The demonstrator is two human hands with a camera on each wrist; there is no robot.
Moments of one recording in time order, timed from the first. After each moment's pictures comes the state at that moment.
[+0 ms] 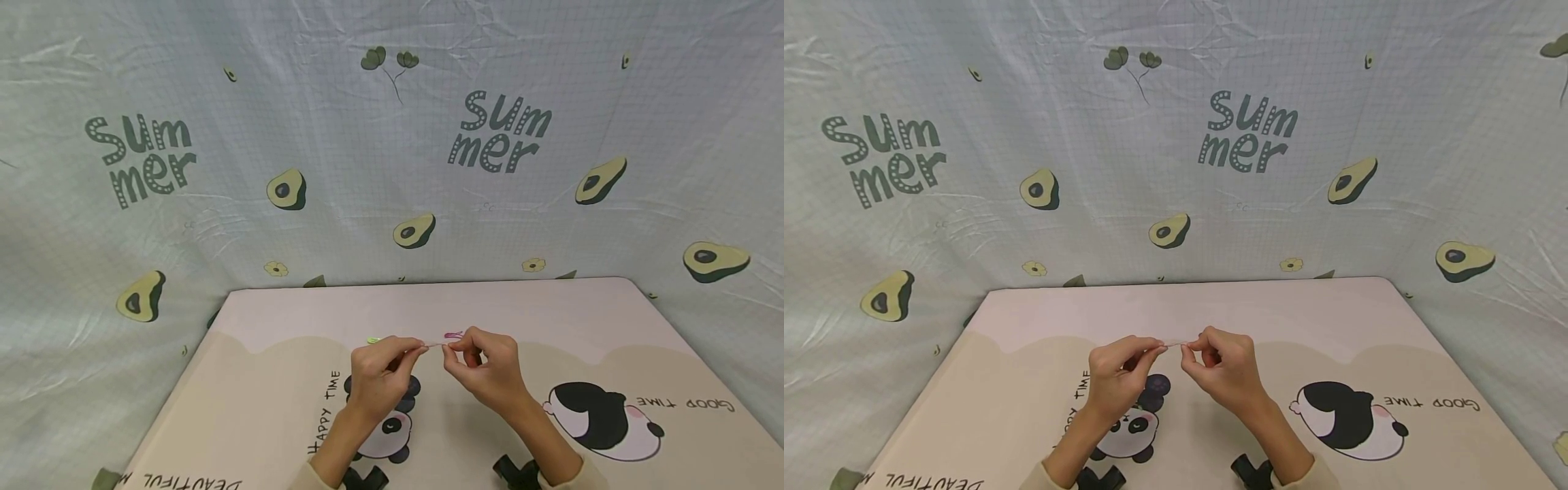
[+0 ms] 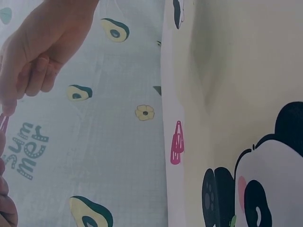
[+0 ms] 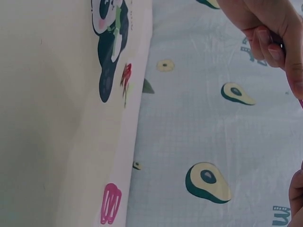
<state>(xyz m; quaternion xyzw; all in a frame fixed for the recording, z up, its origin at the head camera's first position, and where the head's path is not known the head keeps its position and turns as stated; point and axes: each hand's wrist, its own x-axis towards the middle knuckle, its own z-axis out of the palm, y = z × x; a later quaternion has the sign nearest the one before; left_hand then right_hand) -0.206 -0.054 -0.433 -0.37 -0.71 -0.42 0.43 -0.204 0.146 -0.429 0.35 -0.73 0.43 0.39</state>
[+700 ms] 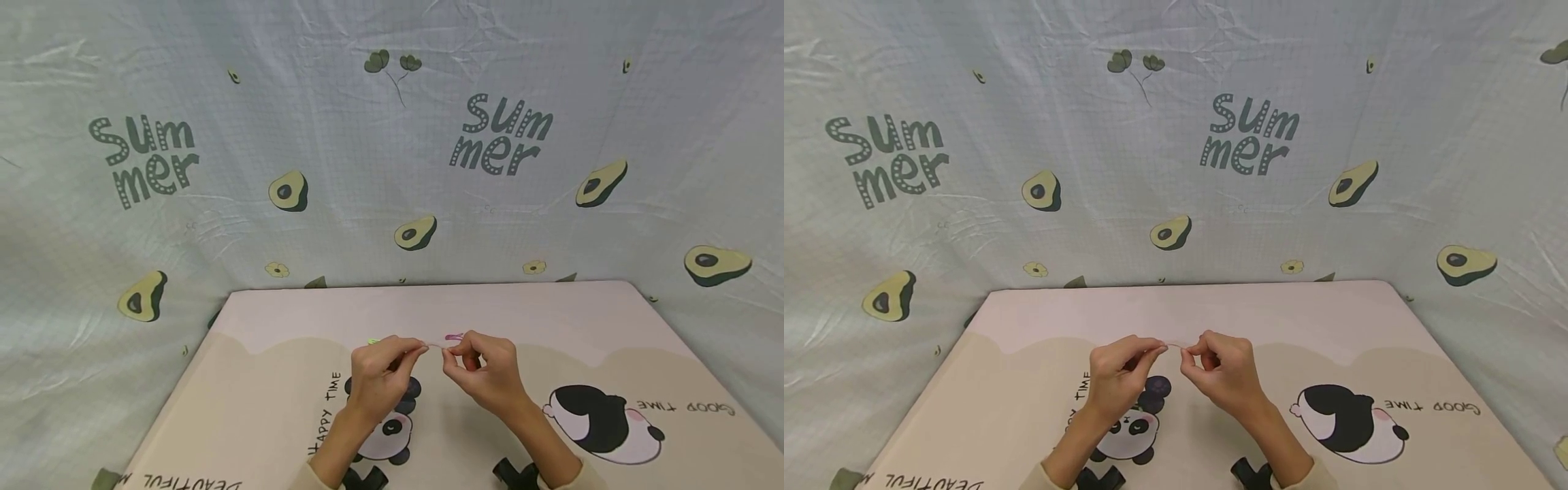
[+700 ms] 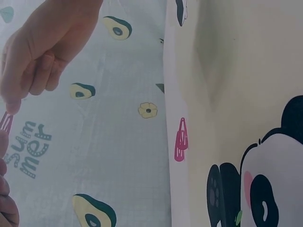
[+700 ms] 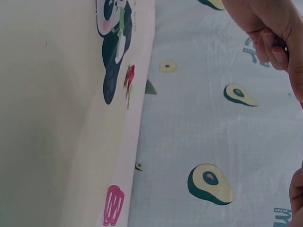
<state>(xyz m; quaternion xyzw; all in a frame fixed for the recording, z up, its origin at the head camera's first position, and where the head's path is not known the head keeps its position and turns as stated) -0.208 -0.056 -0.432 -0.37 -0.71 -0.42 0.42 -0.205 0.144 -0.431 0.36 -0.73 0.43 0.40</state>
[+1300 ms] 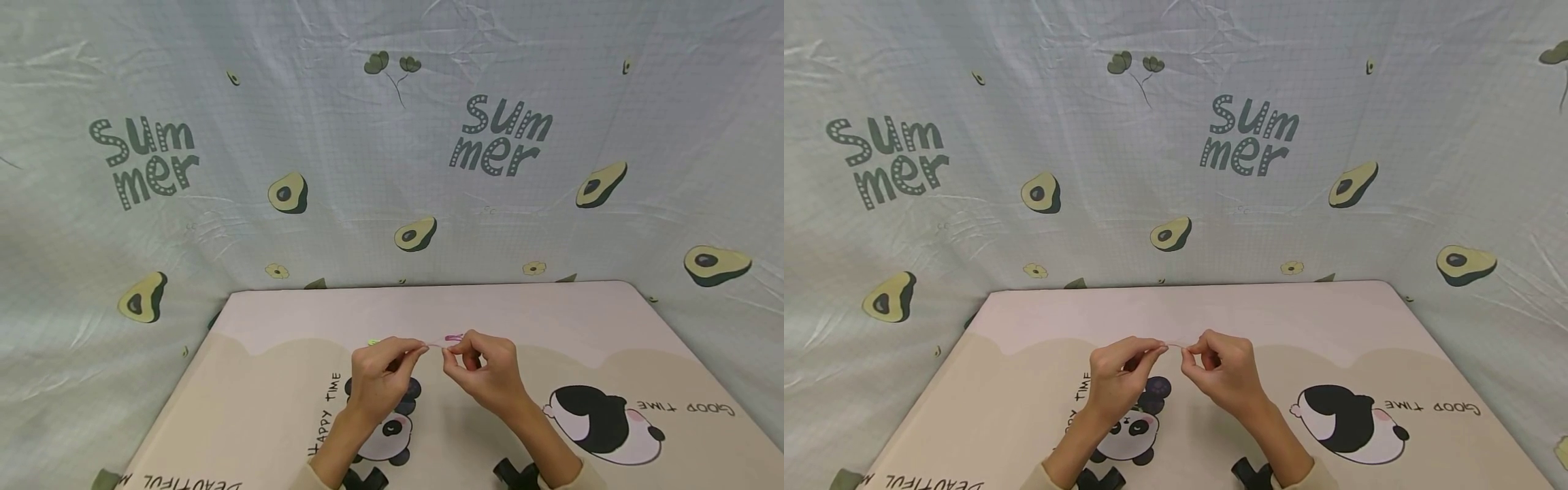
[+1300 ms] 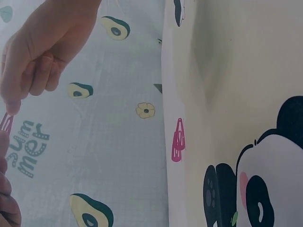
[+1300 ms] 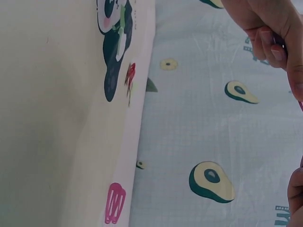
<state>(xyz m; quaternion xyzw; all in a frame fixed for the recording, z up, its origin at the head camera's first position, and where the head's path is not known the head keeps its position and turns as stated) -0.208 -0.055 -0.434 -0.36 -0.72 -0.42 0.42 -0.206 0.145 -0.432 0.35 -0.73 0.43 0.39</state>
